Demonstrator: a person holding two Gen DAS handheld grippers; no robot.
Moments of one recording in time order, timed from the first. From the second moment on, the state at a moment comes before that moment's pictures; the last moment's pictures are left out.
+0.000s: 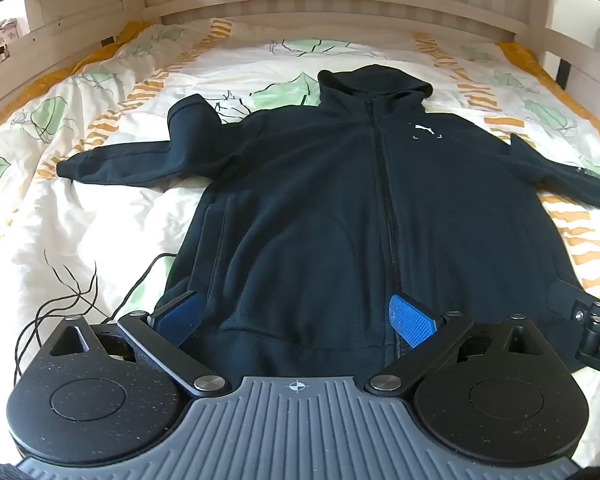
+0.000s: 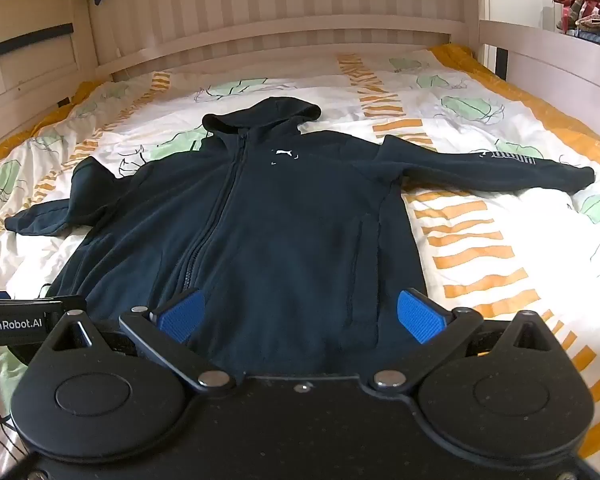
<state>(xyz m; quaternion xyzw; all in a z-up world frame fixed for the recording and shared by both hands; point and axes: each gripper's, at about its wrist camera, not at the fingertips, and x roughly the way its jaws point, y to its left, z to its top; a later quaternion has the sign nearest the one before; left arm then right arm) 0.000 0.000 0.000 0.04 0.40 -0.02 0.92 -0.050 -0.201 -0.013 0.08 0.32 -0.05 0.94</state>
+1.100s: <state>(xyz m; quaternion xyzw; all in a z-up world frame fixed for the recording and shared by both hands) 0.002 0.001 -0.010 0.04 0.41 -0.02 0.91 -0.048 -0.200 -0.022 0.10 0.34 -0.04 0.93</state>
